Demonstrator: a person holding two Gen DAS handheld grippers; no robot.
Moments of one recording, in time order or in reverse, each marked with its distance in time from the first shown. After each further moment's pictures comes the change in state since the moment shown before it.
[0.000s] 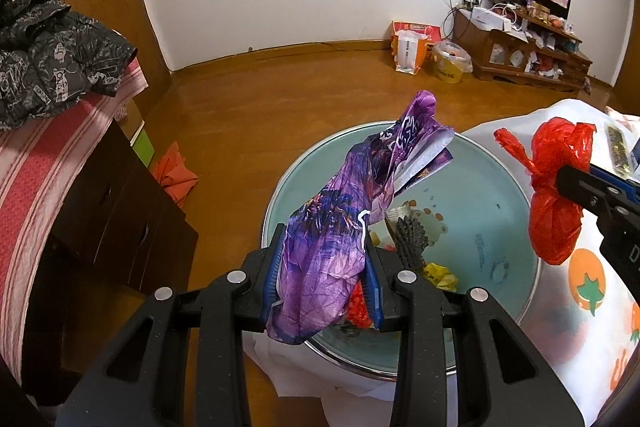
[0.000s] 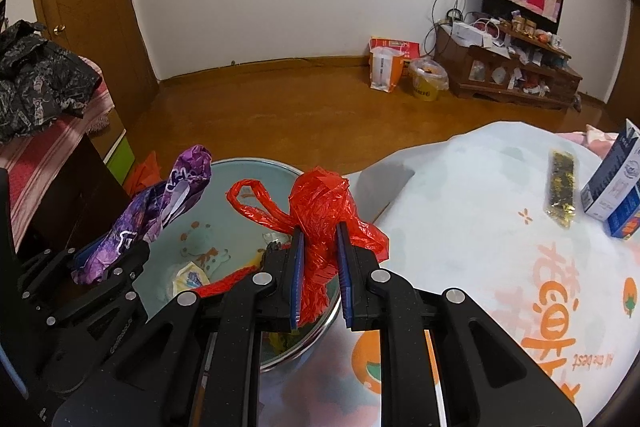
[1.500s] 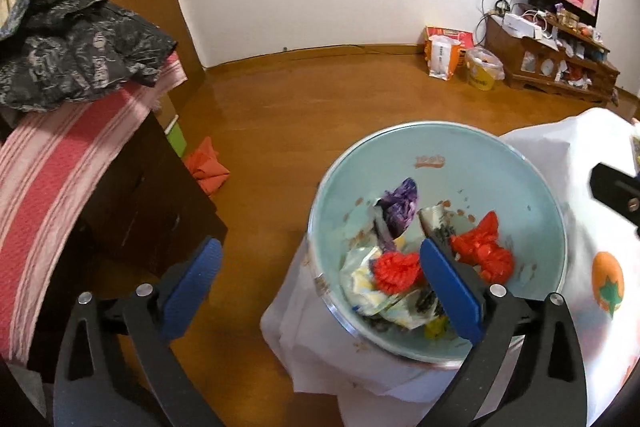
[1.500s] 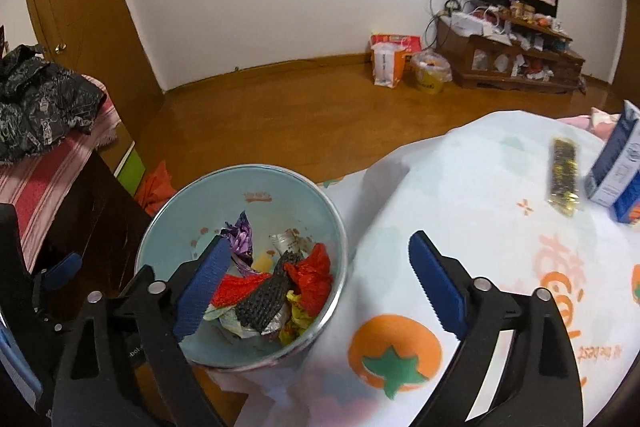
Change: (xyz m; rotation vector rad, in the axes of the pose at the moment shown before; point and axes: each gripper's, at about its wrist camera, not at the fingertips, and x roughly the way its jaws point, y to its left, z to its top) left arm -0.014 0.012 -0.013 -0.048 -0.008 0.129; right arm -0.017 -0.017 0.003 0.057 -0.009 0.039
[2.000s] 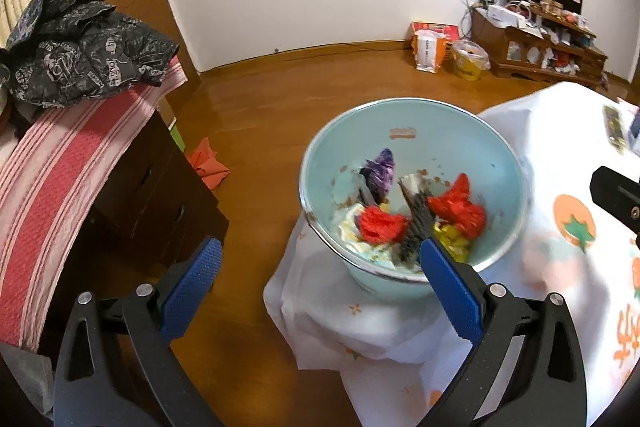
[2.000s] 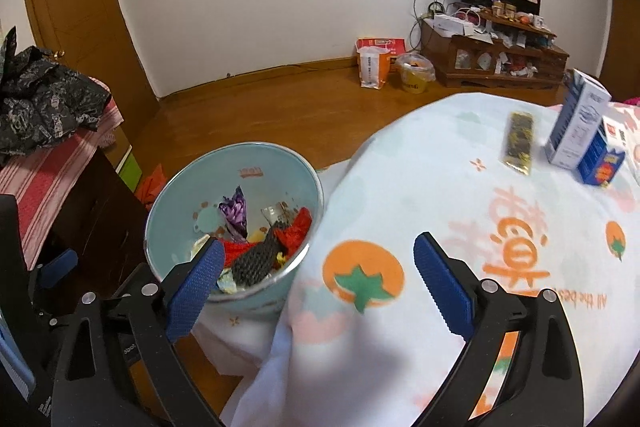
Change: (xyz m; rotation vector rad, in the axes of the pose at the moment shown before) left arm -0.052 -0.008 -0.033 0.051 -0.007 -0.036; right arm -0.059 -0.016 -0.044 0.031 -0.023 -0.020
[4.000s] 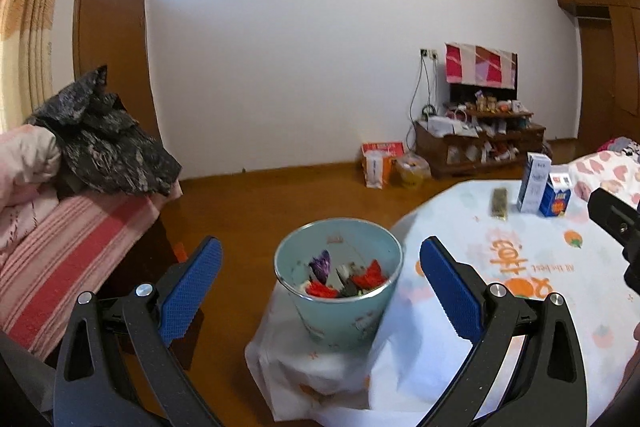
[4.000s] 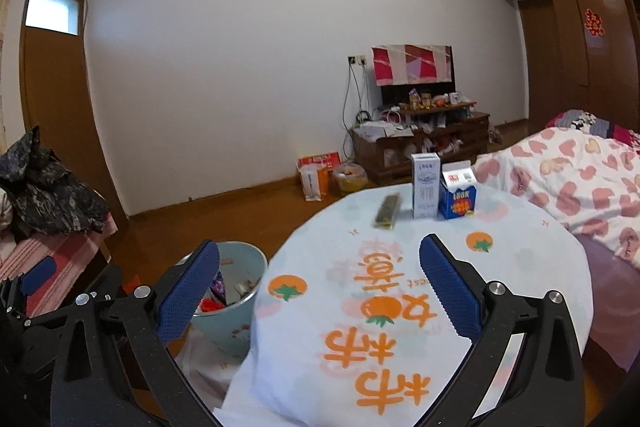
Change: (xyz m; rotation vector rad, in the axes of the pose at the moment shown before) left arm -0.210 0.008 -0.049 0.010 -0.485 -0.145; right arm -0.228 -0.020 -0.077 0.136 -0.472 -0.166
